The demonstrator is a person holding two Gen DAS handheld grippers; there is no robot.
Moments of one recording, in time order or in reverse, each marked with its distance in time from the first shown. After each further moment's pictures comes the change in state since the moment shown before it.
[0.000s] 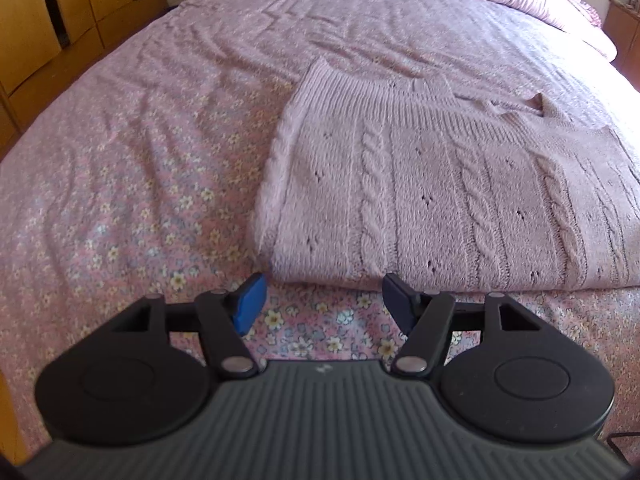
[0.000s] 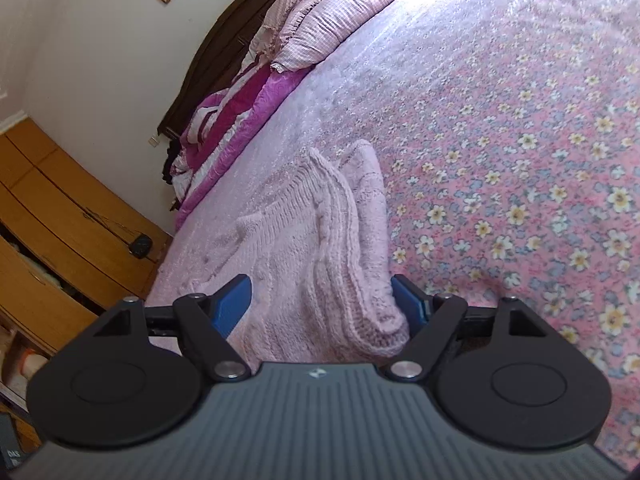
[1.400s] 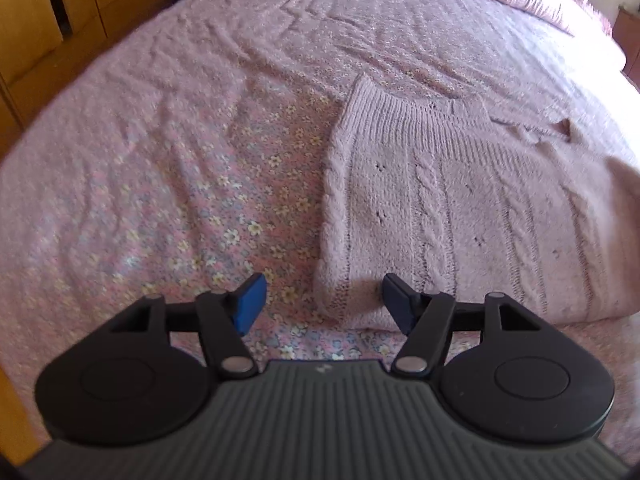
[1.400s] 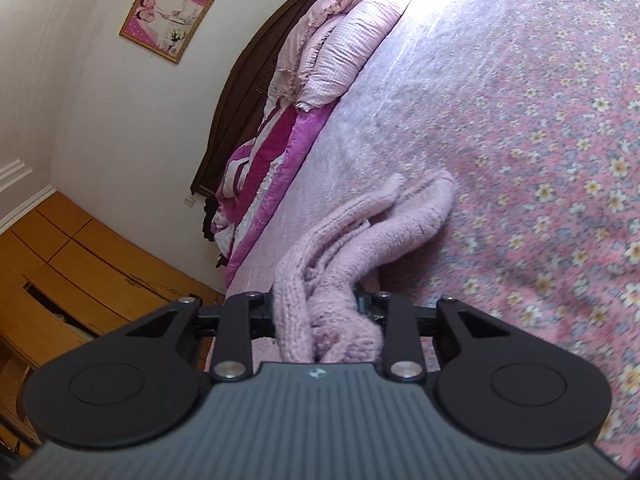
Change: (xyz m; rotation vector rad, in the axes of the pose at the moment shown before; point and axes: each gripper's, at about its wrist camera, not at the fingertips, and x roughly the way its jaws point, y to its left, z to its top) left arm 0.010 0.046 0.032 -0.045 0.038 -0.042; right arm 0.030 0.047 -0.002 0.158 -0.123 0.127
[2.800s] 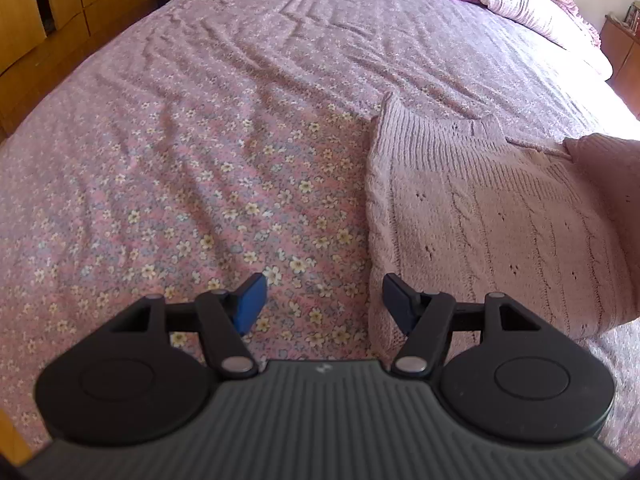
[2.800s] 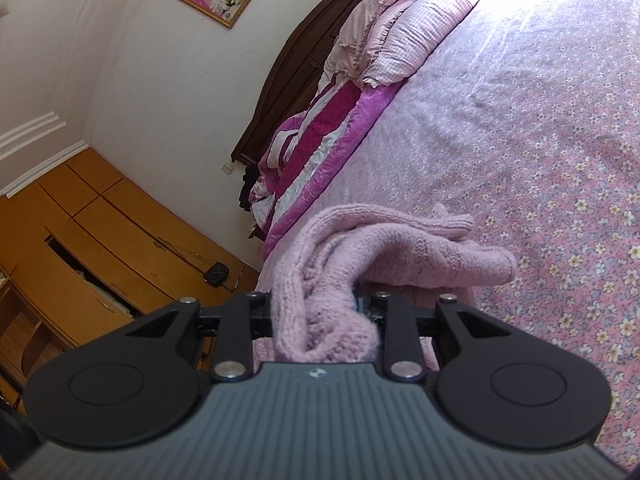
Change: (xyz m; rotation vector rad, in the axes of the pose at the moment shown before) left arm 0.012 0.036 0.016 0.028 -0.026 -0.047; right arm 0.017 0.125 -0.042 -0.121 0.064 0.088
